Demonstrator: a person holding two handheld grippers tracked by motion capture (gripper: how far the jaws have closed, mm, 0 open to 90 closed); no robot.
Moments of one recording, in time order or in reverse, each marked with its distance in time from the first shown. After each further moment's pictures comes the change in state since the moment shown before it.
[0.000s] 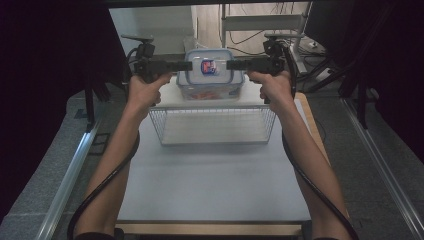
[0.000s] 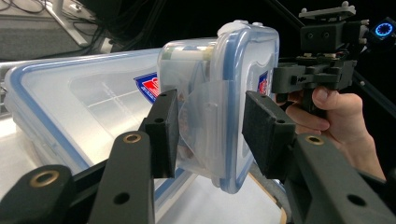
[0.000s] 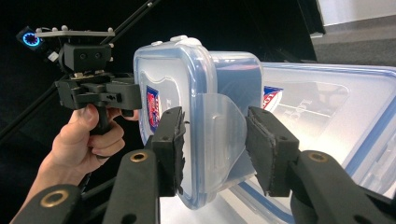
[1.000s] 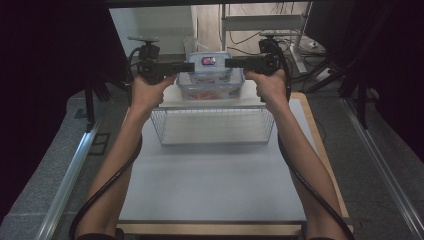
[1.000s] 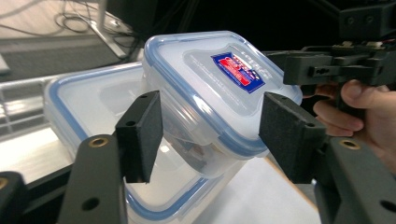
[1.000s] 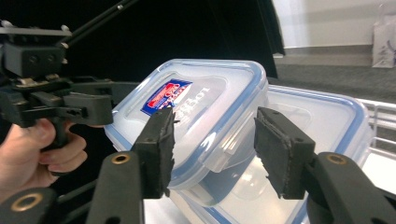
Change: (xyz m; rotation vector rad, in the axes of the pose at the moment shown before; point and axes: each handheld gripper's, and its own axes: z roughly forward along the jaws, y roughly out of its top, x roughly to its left) left arm -0.011 -0.004 0.007 -0.019 0.157 0.086; right arm 0.003 0.002 0.010 -0.047 -0.143 -0.106
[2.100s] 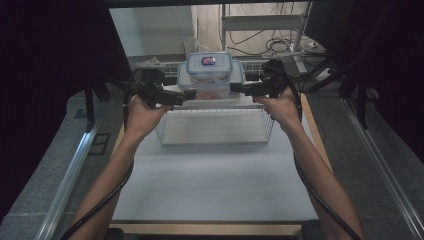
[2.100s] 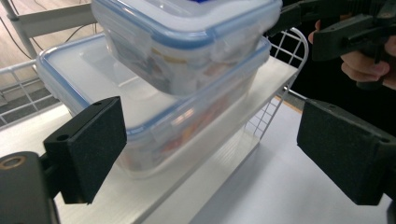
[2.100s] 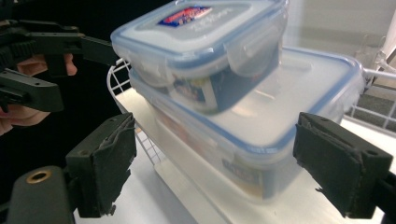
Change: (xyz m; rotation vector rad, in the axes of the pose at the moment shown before) left arm -0.040 -0.049 -0.014 0.059 0.131 0.287; right arm 0.007 -0.046 -0.023 0.034 -0.040 -0.236
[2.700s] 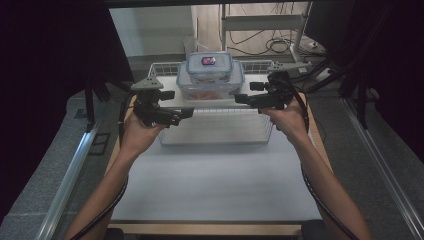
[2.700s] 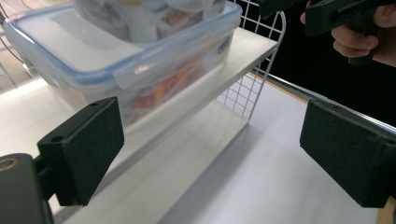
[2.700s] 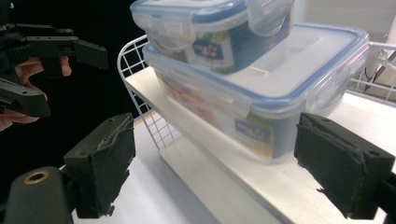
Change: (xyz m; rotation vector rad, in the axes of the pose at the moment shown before) left arm -0.020 -0.034 -0.015 -0.002 -0.027 0.035; right arm 0.010 -0.023 -0.018 0.002 0.007 -0.021
